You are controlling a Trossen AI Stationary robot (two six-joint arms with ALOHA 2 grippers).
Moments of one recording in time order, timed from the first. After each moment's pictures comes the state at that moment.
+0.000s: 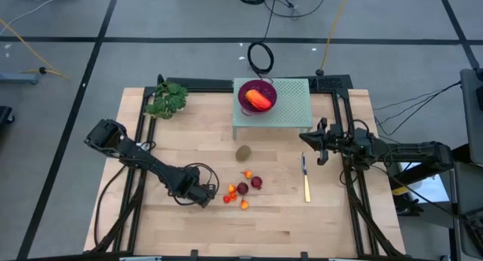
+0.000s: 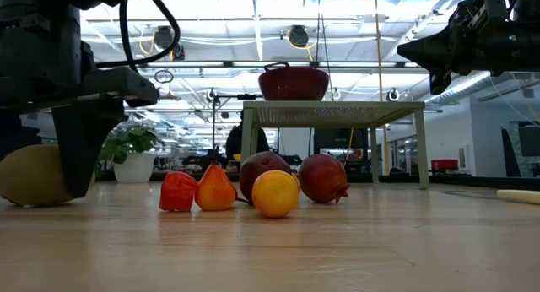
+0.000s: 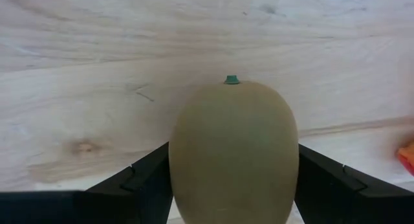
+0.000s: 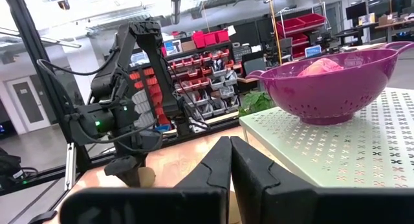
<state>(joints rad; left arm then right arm) -0.48 1.68 0.92 -0.68 -0.03 -1.96 -0.11 0.34 0.04 0.44 0.05 0.25</state>
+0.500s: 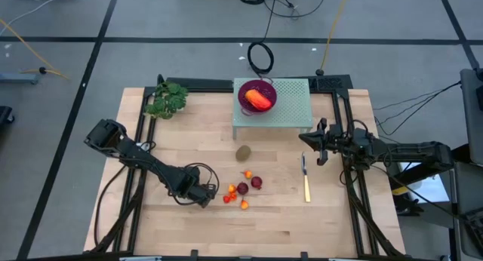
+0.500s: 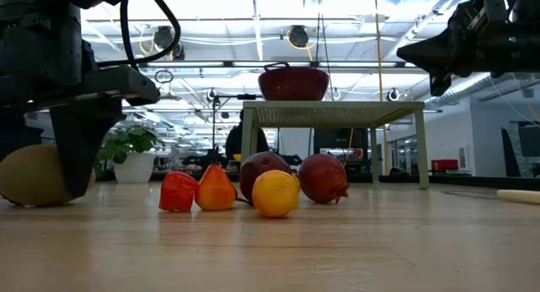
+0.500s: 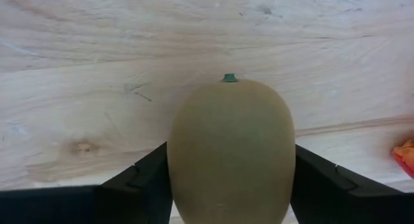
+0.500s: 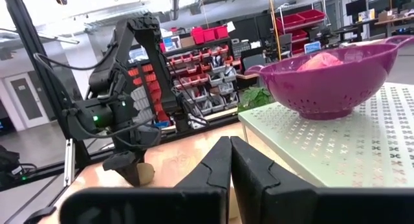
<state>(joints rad) -0.47 1.68 0.92 -0.68 -0.04 -1.96 -0.11 0.34 0.04 0.42 0.05 0.25</state>
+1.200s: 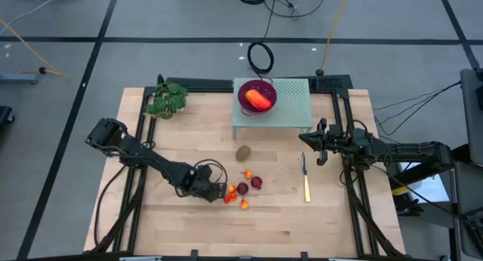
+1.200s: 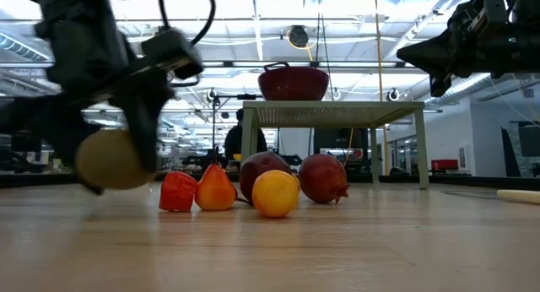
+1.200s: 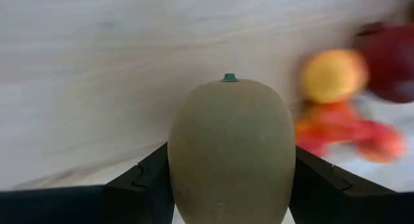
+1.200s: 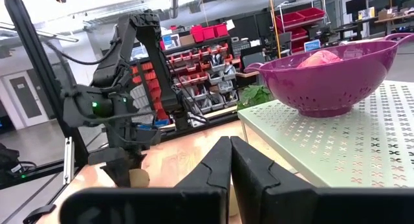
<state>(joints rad) -0.41 1.68 0.92 -0.39 -0.08 -1.81 -0.11 0.34 0.04 0.41 0.05 0.25</state>
